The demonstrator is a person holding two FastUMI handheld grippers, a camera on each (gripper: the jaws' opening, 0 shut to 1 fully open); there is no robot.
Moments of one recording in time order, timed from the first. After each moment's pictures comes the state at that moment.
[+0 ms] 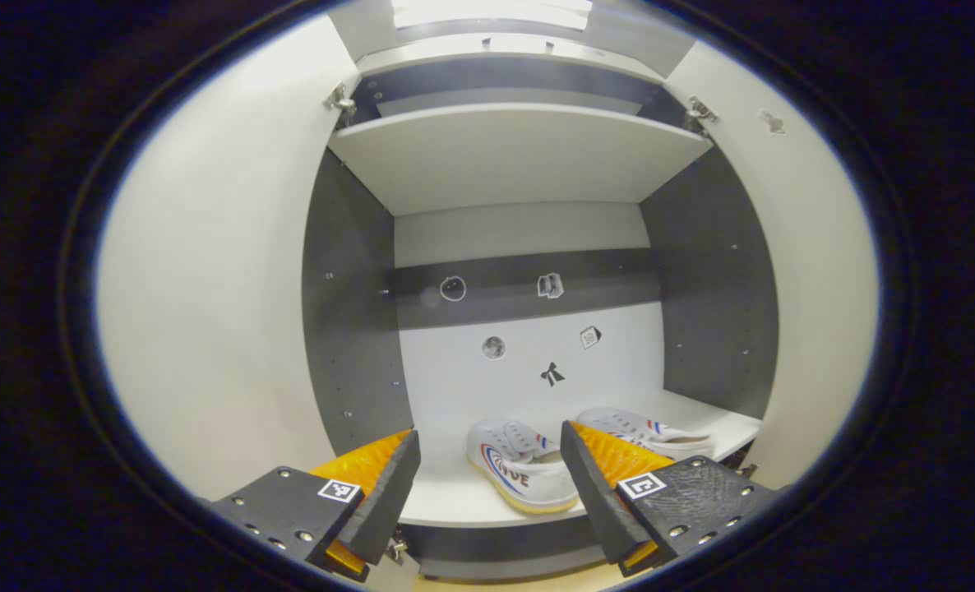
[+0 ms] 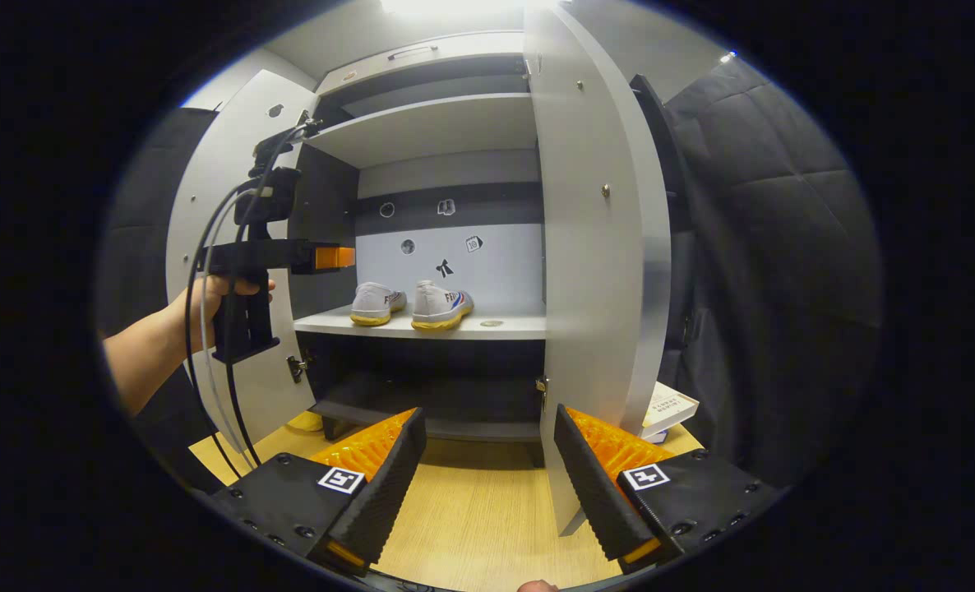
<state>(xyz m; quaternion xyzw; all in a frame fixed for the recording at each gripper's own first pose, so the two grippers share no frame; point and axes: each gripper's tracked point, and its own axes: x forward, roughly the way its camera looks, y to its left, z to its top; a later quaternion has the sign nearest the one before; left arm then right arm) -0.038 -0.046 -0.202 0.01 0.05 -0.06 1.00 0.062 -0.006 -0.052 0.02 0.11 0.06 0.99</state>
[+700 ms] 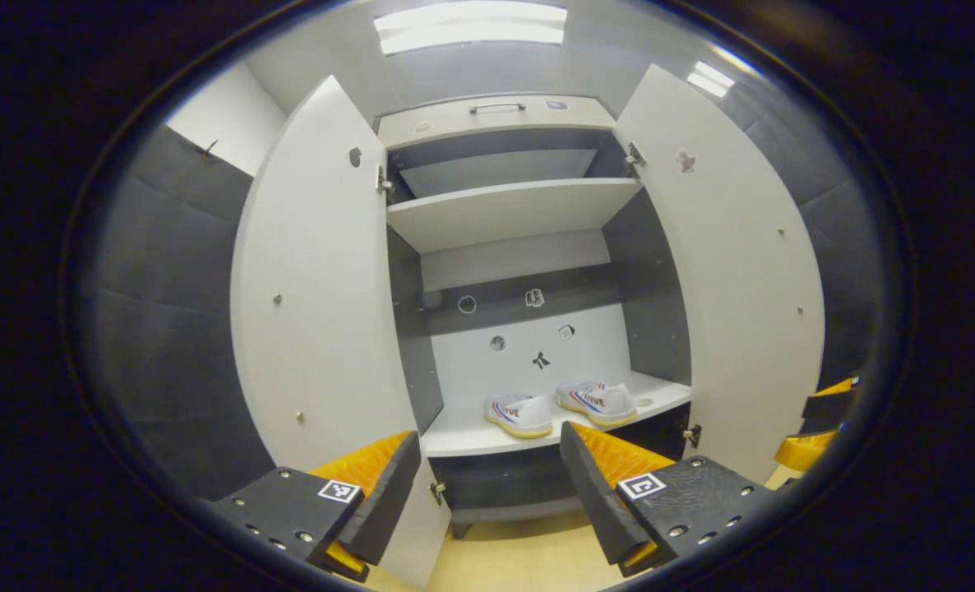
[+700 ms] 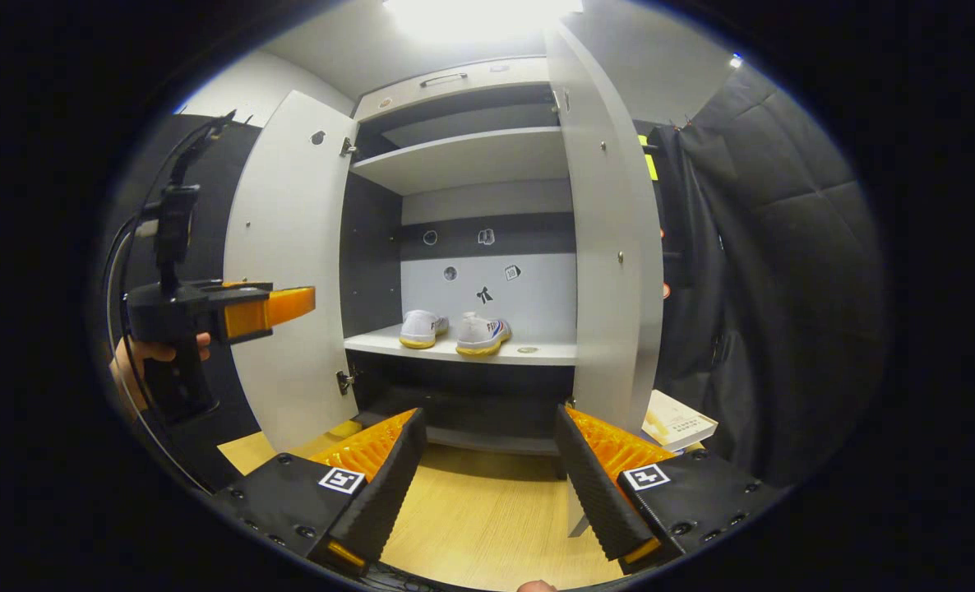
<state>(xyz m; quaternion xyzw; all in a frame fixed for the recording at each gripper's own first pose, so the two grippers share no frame) -0.231 -0.017 -0.172 0.04 0.04 -0.04 1.00 0.026 0.004 -0.011 0.02 0.07 0.11 0.99</state>
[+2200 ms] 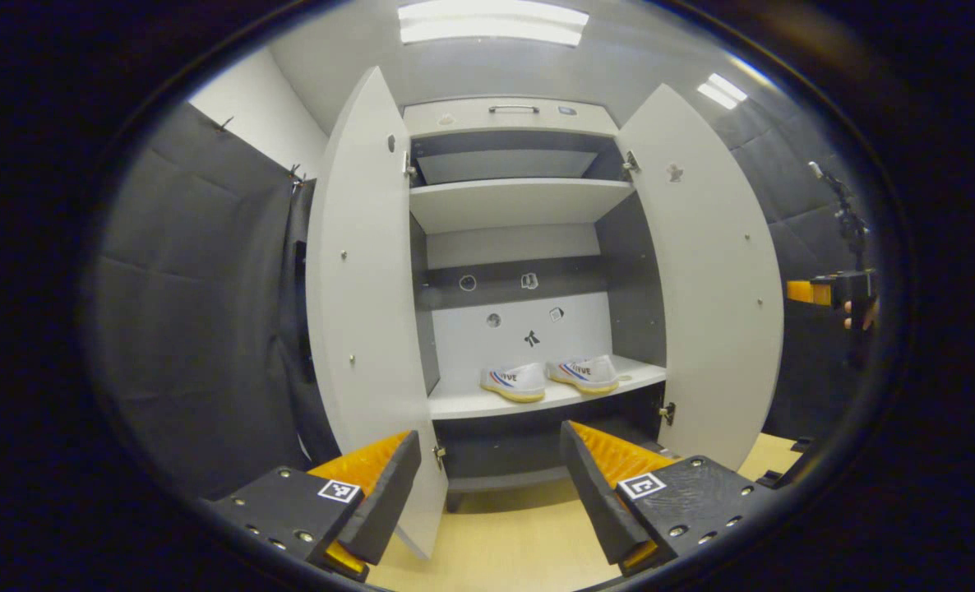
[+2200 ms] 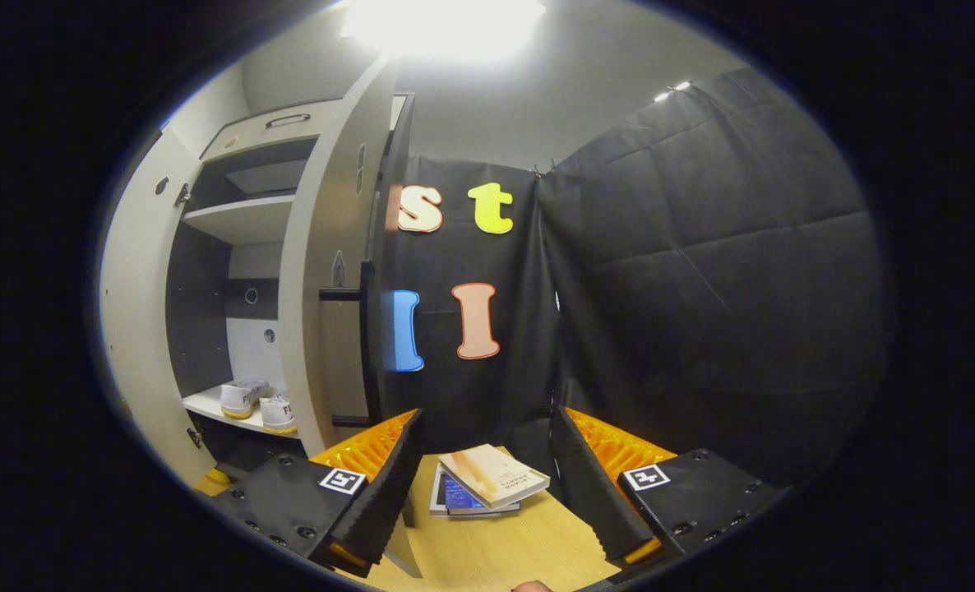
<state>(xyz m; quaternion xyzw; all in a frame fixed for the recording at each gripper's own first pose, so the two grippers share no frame) -0.298 0.017 -0.187 0.01 0.06 -0.06 1.00 0.055 -0.197 0.091 0.01 0.01 -0.17 0.99</state>
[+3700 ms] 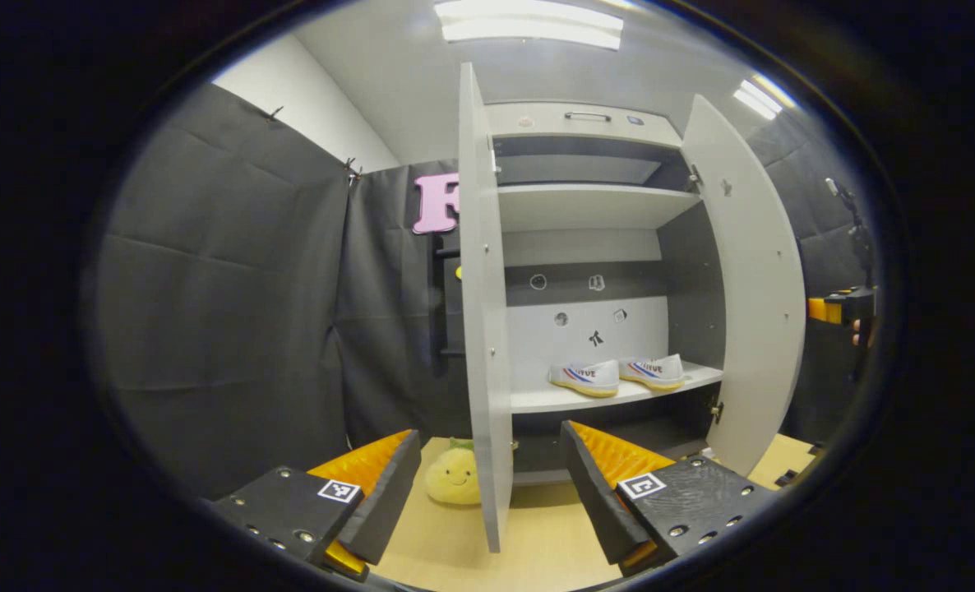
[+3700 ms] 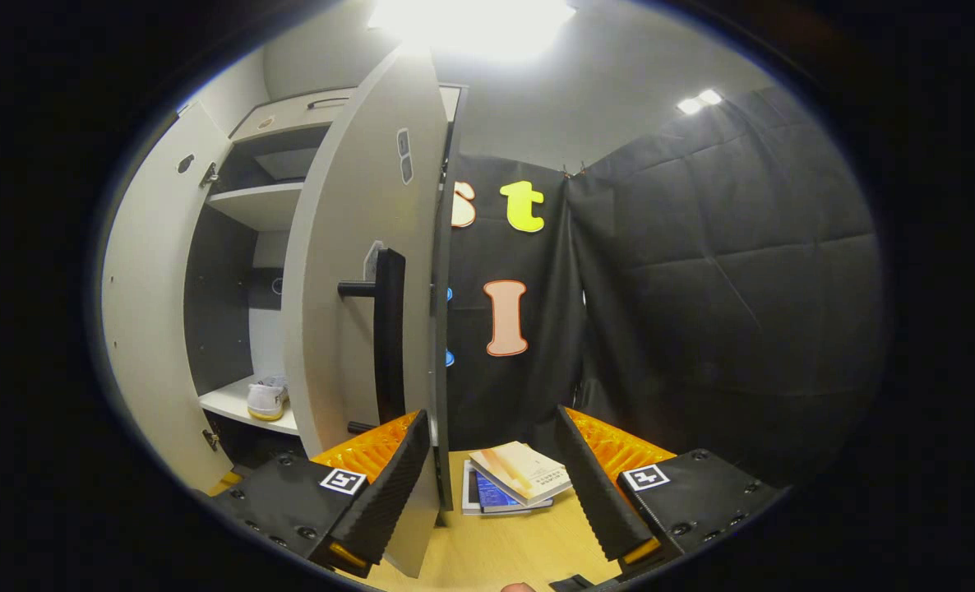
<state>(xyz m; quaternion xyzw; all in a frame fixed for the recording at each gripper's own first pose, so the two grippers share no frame) -0.314 0.129 -0.192 -0.01 0.06 0.02 1.00 0.074 -0.105 0.094 -0.01 0.02 -0.13 0.99</state>
